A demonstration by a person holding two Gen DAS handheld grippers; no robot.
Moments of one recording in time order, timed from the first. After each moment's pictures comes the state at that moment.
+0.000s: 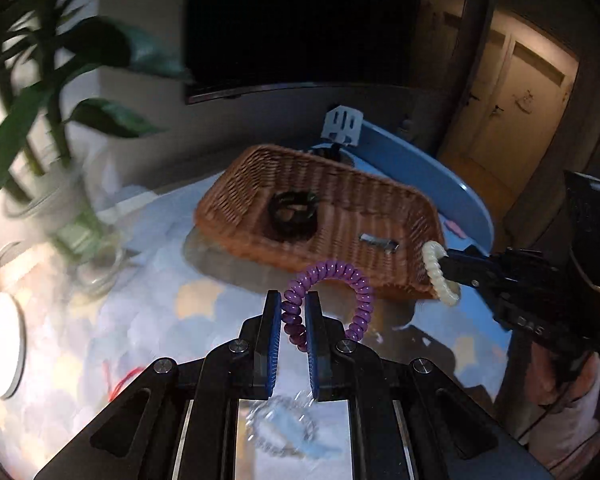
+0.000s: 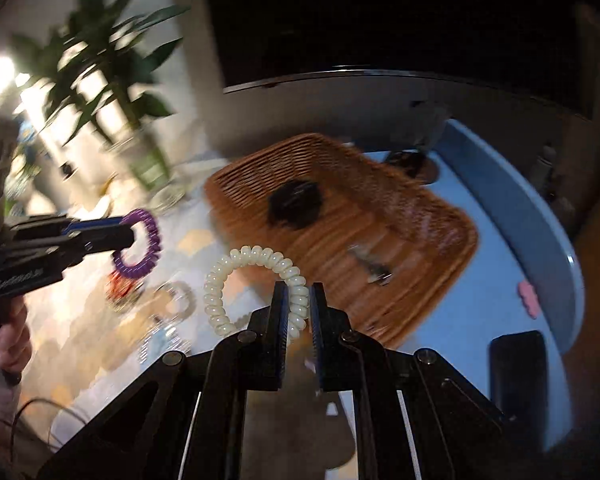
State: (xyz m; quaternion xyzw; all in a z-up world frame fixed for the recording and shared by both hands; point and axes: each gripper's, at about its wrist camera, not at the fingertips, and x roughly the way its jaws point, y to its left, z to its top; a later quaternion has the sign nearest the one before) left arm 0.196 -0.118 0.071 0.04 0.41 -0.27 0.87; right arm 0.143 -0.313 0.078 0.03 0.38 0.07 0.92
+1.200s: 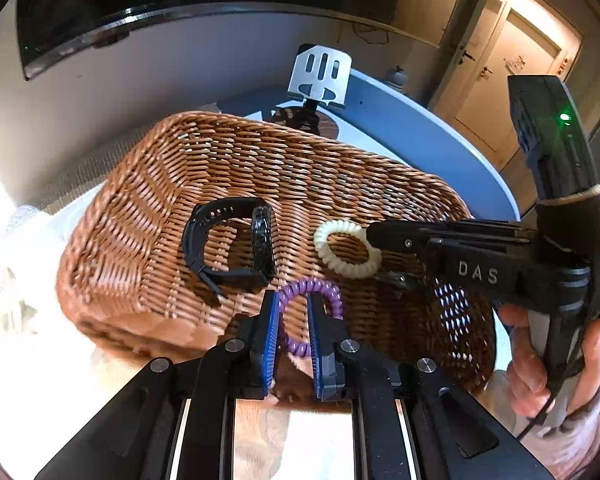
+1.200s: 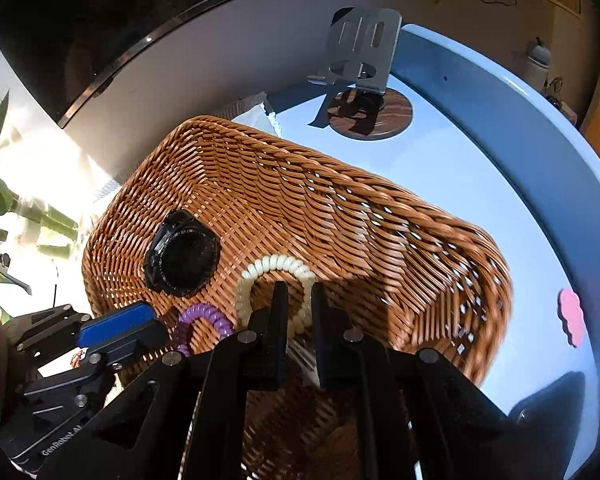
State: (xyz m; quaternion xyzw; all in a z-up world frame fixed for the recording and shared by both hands) left arm 0.283 -0.213 0.013 0.07 0.48 -0.31 0.82; right arm 0.274 -0.378 0.021 0.15 0.49 0.02 0.86
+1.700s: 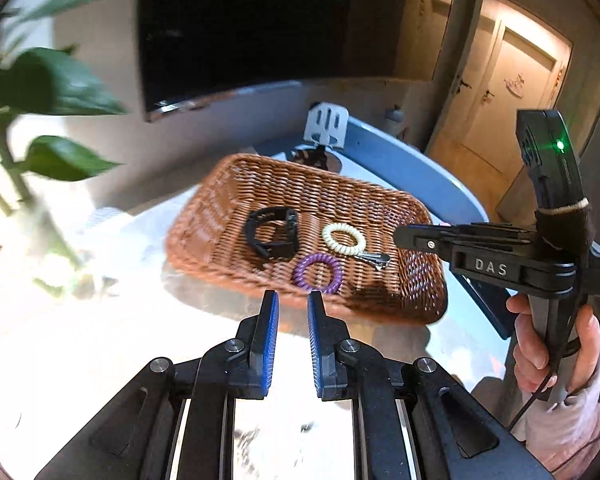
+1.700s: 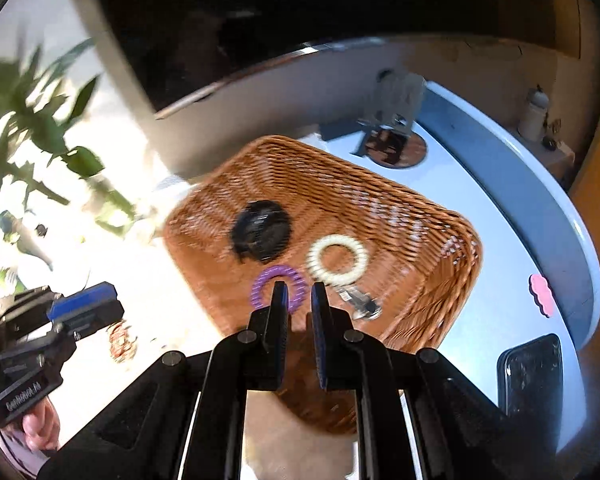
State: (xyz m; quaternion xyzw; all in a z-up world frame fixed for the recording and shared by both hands) left arm 0.205 -0.139 0.083 0.06 0.41 -0.28 0.86; right arm 0.200 -0.325 0.090 0.11 0.43 0.05 0.89
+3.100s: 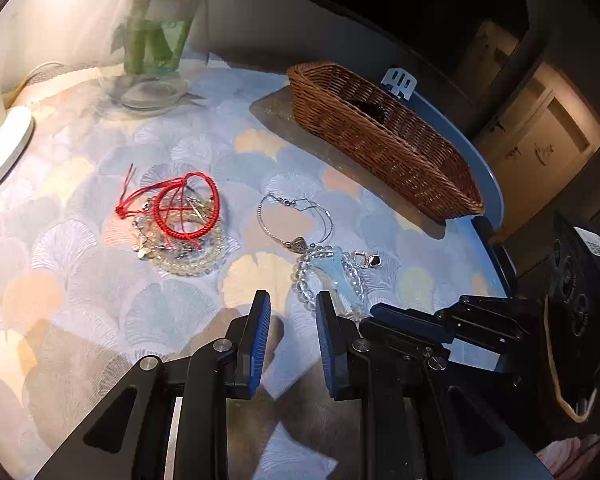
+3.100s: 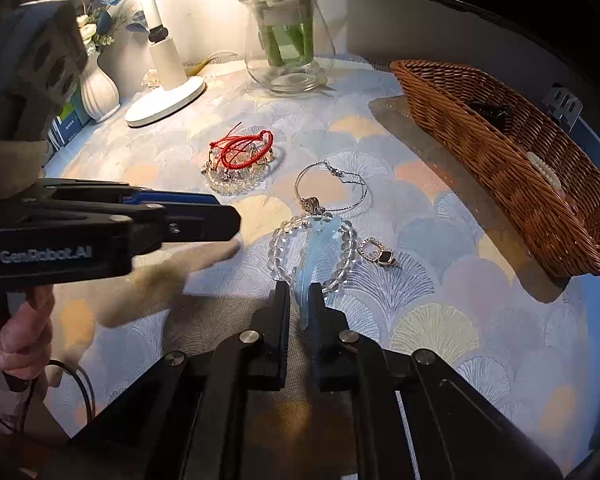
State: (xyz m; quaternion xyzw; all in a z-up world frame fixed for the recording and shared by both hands) left arm 0.130 -0.017 -0.030 -0.08 0.48 -0.23 0.84; right arm 0.092 -0.145 -0.014 -0.06 0.44 0.19 0.88
